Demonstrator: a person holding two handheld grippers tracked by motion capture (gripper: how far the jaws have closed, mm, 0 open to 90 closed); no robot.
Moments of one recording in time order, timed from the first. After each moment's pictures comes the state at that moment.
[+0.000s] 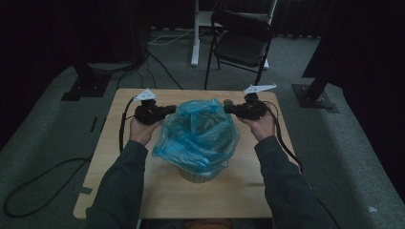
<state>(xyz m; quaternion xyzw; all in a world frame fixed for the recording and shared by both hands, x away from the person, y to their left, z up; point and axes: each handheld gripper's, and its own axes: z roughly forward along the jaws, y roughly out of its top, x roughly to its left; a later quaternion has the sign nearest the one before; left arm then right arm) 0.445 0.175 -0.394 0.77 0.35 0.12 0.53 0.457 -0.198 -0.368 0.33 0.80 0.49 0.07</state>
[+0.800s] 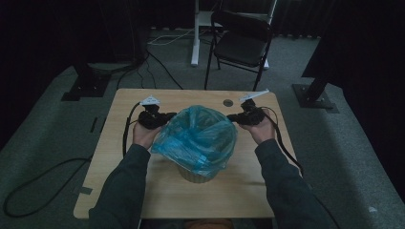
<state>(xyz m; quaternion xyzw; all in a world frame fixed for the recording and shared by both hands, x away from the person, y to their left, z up) 0.451 0.173 -0.426 0.78 0.38 0.10 0.49 0.463 -0.199 -0.399 0.37 0.84 0.40 0.07</state>
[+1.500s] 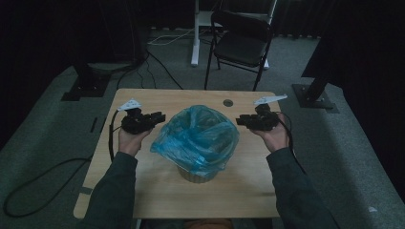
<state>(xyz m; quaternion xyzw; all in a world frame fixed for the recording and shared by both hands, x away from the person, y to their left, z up) 0.413 0.214 -0.408 0.73 0.40 0.11 0.54 0.426 -0.232 -0.381 0.38 0.81 0.43 0.10</state>
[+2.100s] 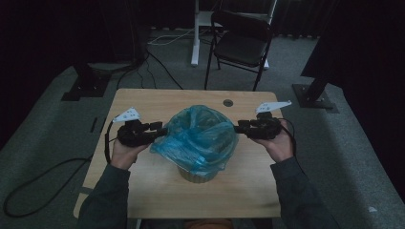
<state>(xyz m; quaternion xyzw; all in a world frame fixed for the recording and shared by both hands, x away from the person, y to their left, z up) 0.358 0.205 -0.387 0.77 0.34 0.09 0.54 0.385 -0.224 -0.361 0.32 0.83 0.45 0.09</state>
